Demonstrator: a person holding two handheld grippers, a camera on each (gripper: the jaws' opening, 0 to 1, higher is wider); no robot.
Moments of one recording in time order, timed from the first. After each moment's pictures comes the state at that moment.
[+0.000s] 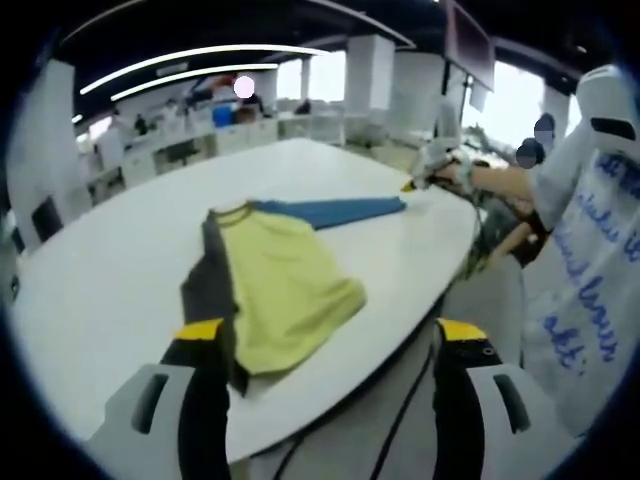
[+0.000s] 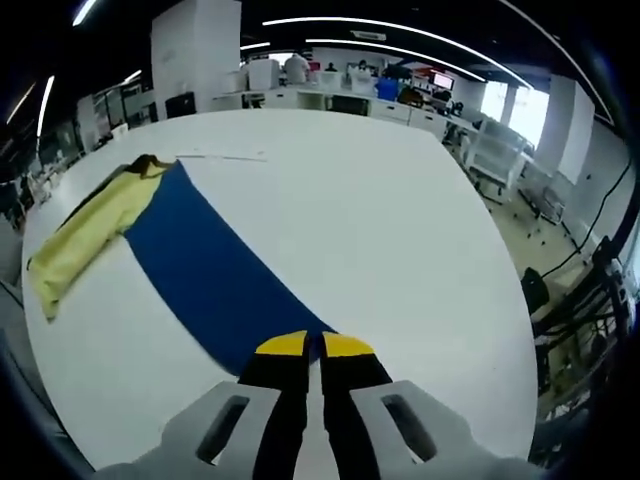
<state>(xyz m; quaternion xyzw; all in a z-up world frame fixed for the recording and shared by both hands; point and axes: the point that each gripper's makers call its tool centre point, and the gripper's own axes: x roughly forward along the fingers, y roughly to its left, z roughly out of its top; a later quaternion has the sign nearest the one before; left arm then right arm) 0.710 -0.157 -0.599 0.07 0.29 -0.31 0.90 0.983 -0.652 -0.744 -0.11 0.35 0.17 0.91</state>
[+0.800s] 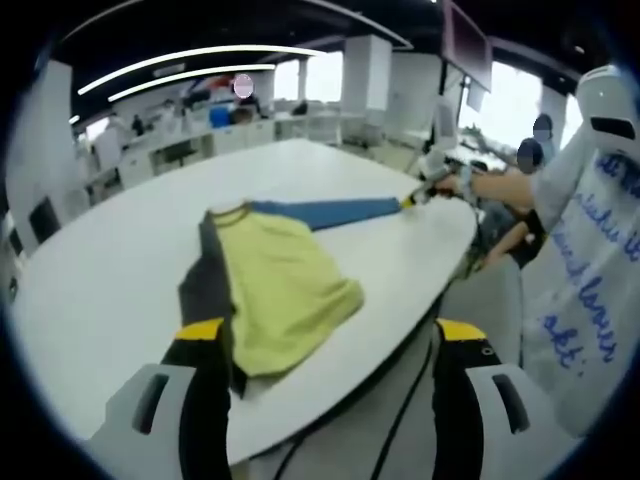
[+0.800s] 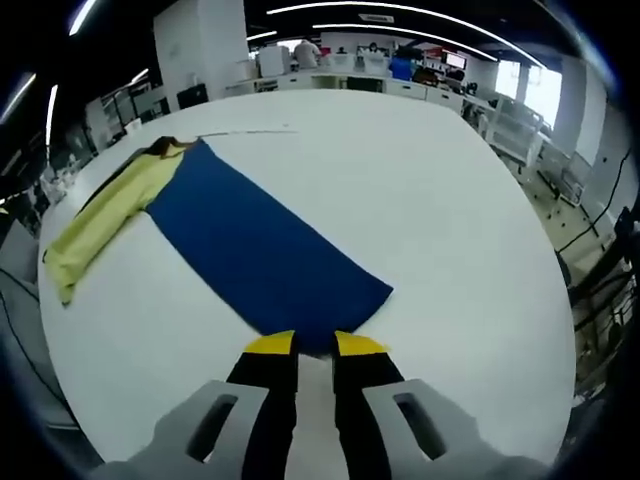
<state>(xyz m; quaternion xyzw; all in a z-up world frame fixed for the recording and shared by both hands) 0.711 -0.161 -0.599 0.07 0.29 -0.32 0.90 0.953 -0.626 -0.777 -0.08 0.39 0.20 0.89</state>
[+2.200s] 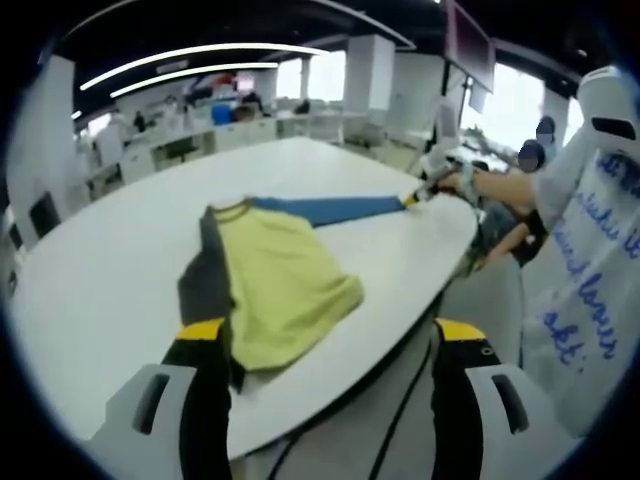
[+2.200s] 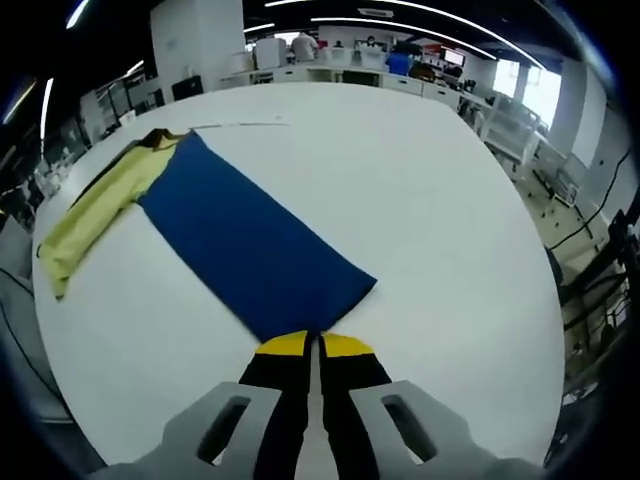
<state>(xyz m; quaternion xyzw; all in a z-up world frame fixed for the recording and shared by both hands) 0.706 -0.158 -0.605 0.07 0.29 -0.32 0.90 0.950 -0.645 -0.779 -0.09 0.41 0.18 0.89</state>
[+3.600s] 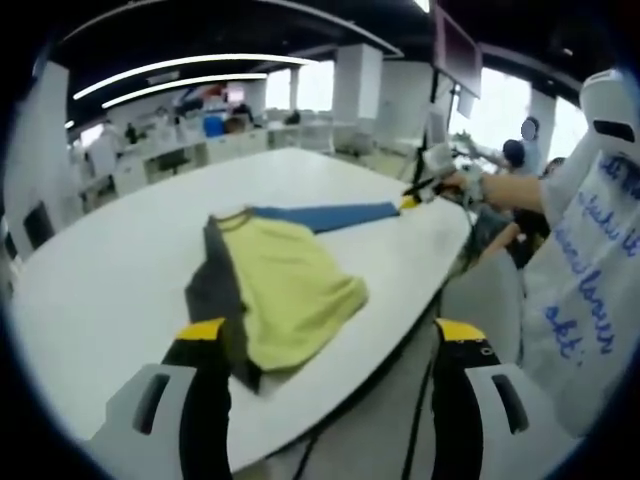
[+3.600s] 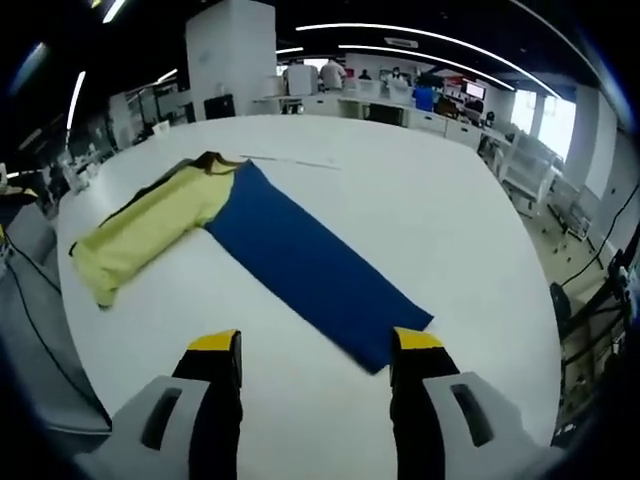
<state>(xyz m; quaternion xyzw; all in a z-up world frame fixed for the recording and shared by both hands) 0.706 -0.126 -0.597 0.07 0.26 -0.34 0.90 0.913 -0.560 -0.709 -0.11 0.33 0.24 0.91</state>
